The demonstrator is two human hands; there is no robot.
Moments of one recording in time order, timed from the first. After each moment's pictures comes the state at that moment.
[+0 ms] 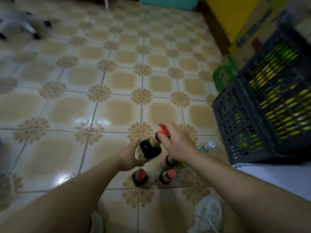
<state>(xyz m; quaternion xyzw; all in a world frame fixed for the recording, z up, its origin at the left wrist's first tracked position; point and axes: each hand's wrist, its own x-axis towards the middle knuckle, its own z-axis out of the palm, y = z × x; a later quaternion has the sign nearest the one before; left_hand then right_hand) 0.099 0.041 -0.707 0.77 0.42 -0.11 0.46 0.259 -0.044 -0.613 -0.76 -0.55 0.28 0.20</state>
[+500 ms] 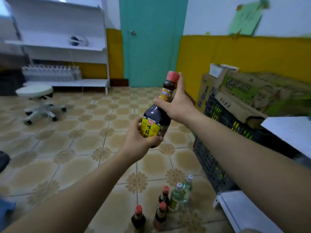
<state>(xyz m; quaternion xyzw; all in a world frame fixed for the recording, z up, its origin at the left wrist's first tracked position) 0.093 -0.066 -0.392 0.70 0.30 0.35 0.55 0.231 -0.109 -0.306 -0.71 -0.49 0.12 0.49</state>
